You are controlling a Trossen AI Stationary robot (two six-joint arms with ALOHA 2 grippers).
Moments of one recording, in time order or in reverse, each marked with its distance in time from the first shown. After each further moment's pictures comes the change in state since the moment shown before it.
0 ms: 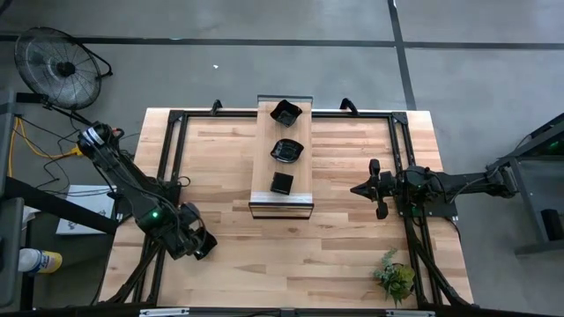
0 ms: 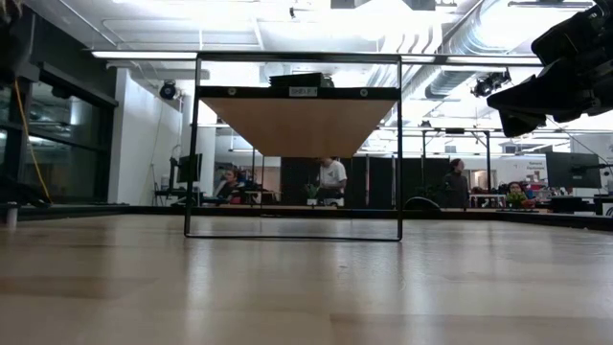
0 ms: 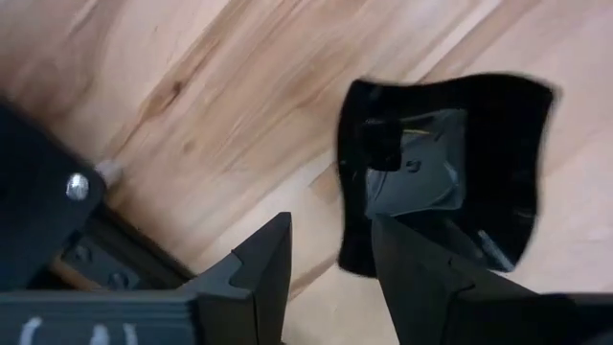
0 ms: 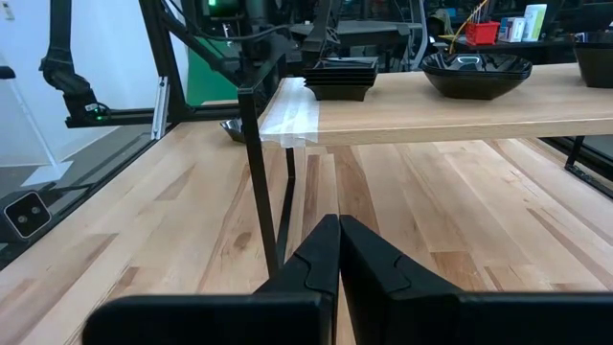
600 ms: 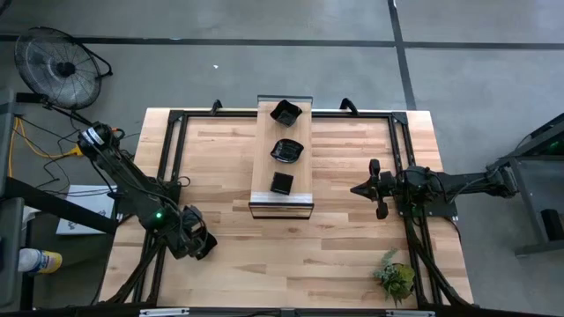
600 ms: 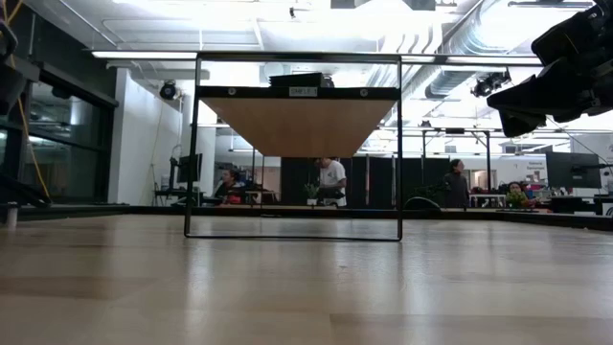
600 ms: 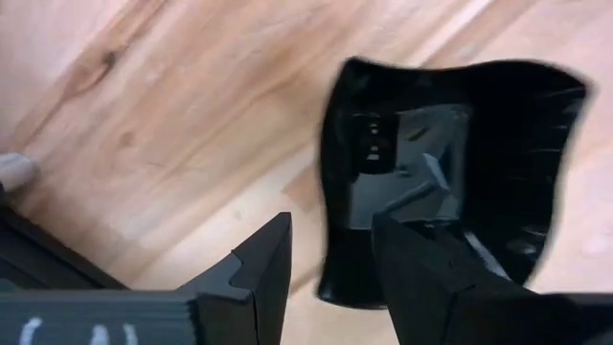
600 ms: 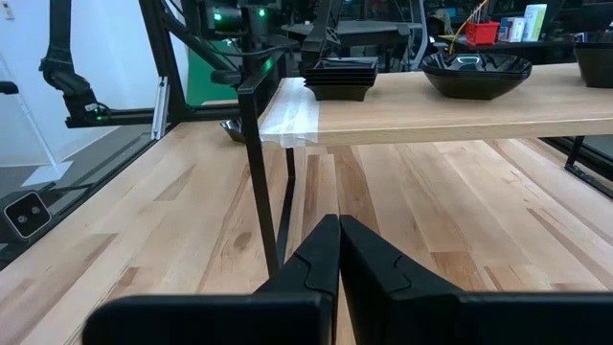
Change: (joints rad) left arm 0.000 0.002 -0.118 0.202 0.035 -0.050; right arm 0.000 0.000 0.000 0.000 0.000 0.000
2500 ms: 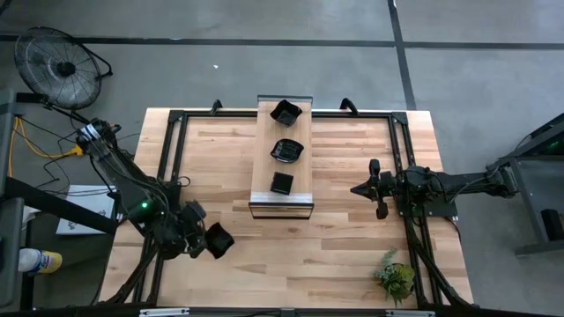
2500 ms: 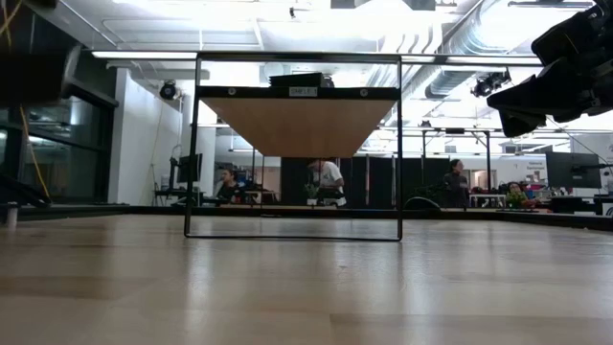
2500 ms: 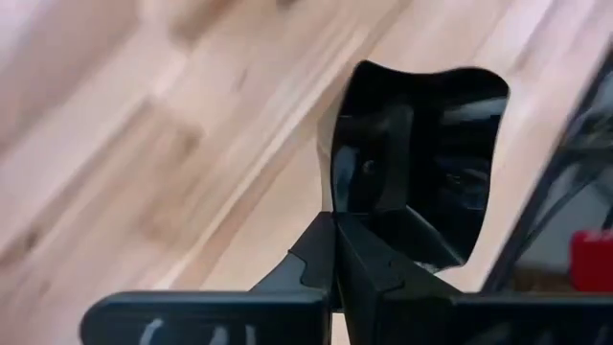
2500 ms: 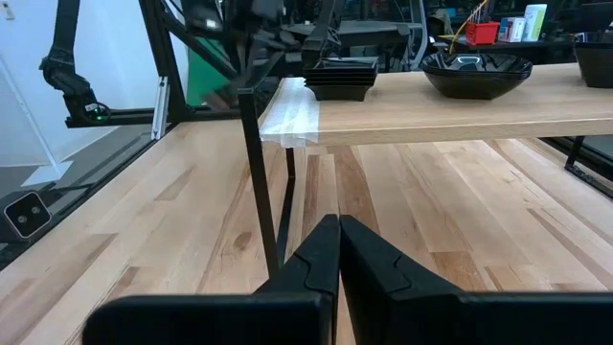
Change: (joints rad) left arm 0.000 -0.084 0.208 -0.058 -0.309 0.175; right arm 0.000 0.000 0.000 0.000 0.000 0.000
